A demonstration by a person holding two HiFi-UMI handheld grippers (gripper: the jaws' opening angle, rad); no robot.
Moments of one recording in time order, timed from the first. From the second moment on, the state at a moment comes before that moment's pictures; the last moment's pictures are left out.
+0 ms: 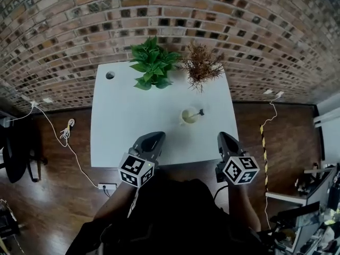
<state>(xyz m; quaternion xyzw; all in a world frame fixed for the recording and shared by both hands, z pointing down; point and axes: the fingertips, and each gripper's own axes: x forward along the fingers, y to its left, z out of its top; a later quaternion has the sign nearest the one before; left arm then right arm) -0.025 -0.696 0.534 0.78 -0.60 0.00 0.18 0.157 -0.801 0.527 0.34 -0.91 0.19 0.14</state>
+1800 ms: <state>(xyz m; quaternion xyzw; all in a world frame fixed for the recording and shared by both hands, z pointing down) 0.099 -0.498 0.457 0.74 -0.66 -0.02 0.12 0.310 -0.623 0.444 0.32 -0.93 0.15 0.10</state>
